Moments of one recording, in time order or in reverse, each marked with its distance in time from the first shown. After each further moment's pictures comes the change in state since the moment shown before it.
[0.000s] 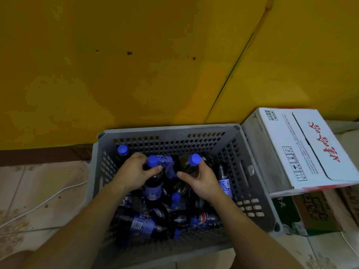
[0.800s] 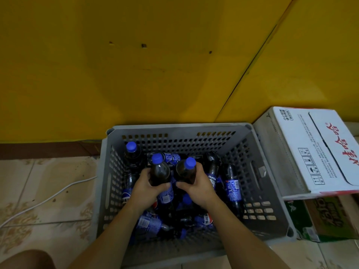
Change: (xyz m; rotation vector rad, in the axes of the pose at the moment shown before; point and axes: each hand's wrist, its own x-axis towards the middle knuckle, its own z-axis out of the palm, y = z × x) left_hand -0.027 -0.036 0.063 -0.618 0.032 -0.273; right_hand 0.009 0.023 0.048 0.080 -0.036 0.116
